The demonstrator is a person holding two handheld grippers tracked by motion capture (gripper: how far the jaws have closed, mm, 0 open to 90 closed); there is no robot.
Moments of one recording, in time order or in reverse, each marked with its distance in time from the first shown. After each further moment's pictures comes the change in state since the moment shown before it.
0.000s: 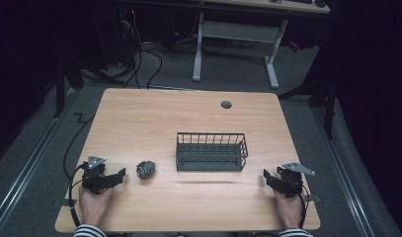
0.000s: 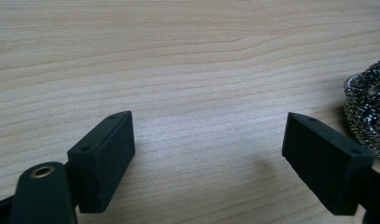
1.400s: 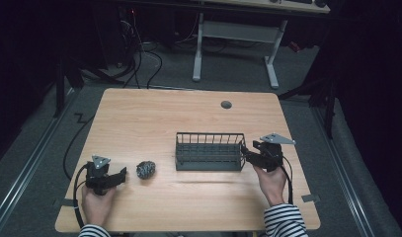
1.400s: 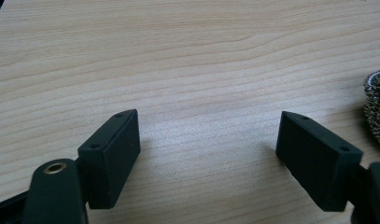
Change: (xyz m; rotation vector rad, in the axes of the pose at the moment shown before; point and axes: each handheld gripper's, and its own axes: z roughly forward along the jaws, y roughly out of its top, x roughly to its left) left arm -0.011 0.001 0.007 0.002 0.084 0.045; right arm 0.069 0.097 -0.006 -0.070 0.169 -0.114
